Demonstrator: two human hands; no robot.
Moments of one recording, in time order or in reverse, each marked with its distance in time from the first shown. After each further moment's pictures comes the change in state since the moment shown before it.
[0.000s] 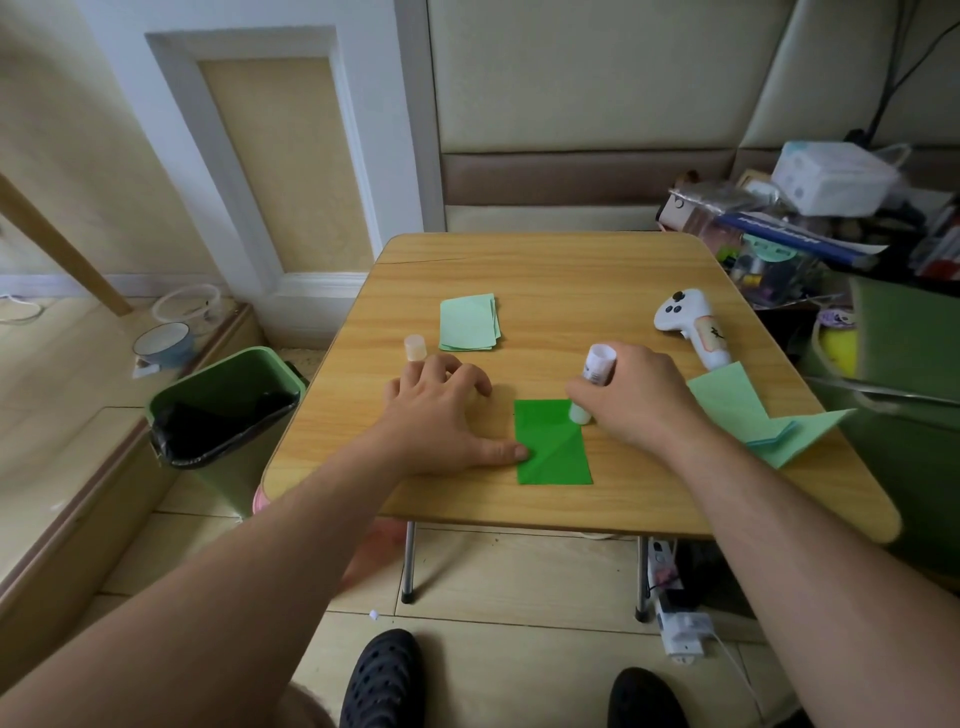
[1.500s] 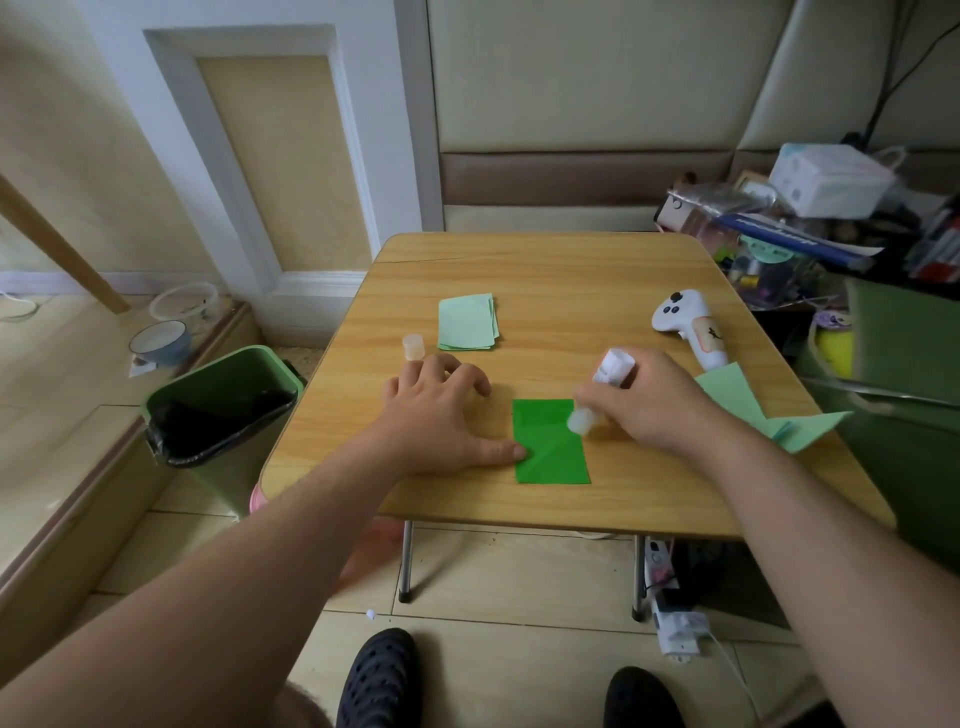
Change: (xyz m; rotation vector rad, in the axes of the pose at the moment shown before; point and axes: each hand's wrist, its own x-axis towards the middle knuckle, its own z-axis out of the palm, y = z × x) left_hand 0.000 -0.001 0.000 0.000 -0.011 0.008; right_hand 0.002 0.020 -0.011 0.211 -0.146 -0.020
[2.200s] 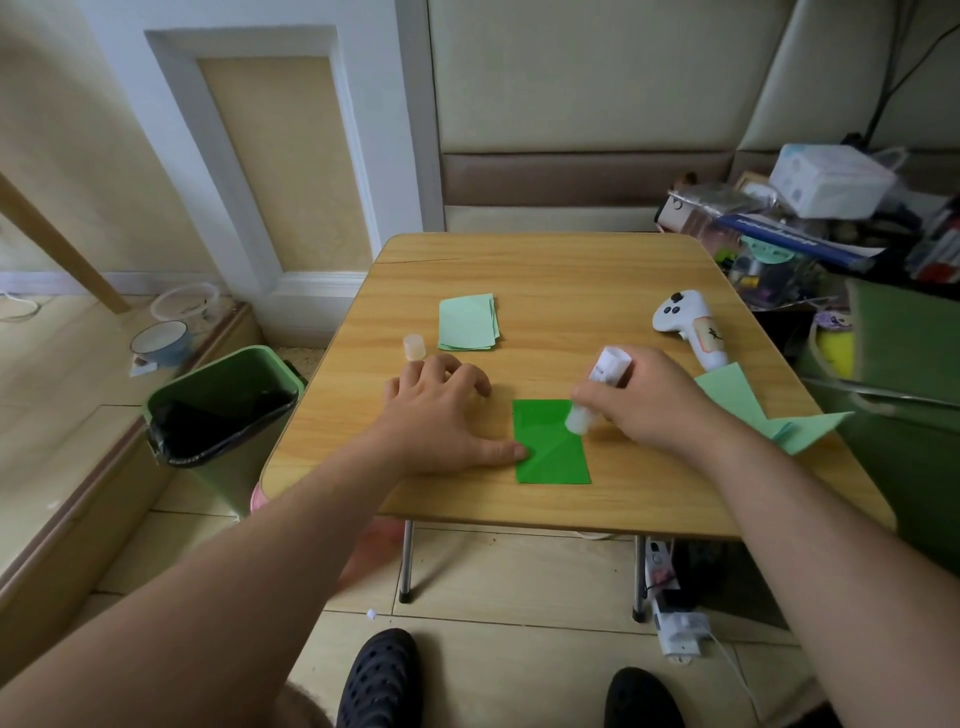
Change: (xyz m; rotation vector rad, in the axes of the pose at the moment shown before) left_hand 0.000 -0.001 0.002 -0.002 0.011 -0.001; right_hand -0.002 -0.006 0.001 -0.016 0.004 -0.031
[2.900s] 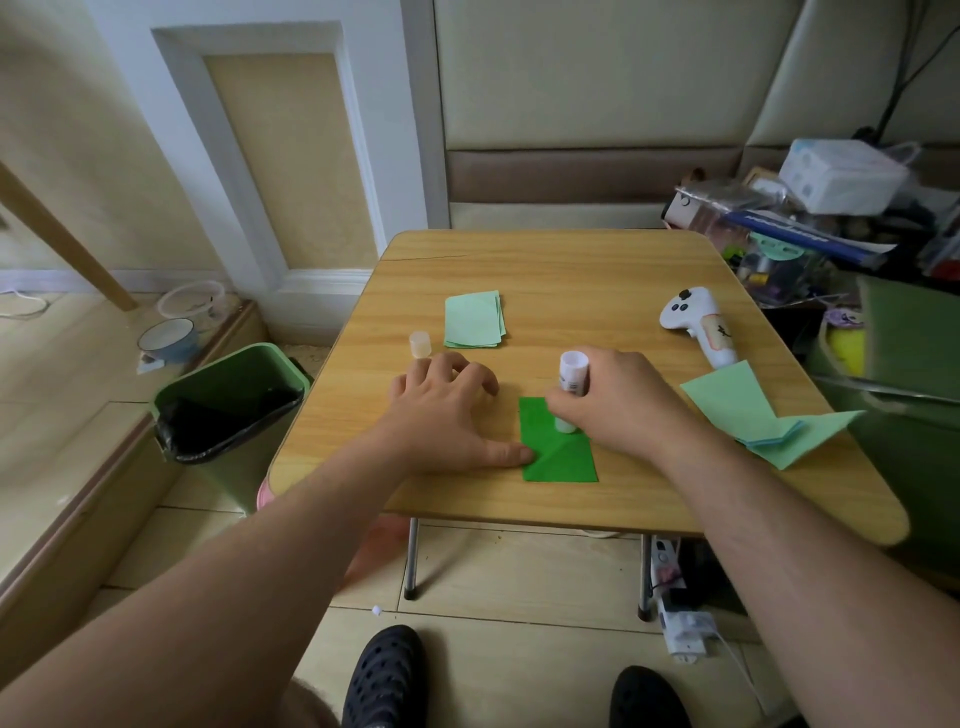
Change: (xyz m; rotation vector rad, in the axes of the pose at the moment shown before) left_hand -0.001 -0.001 0.001 0.013 -0.004 0.019; right_hand 0.004 -0.023 0.027 -0.290 0.020 -0.015
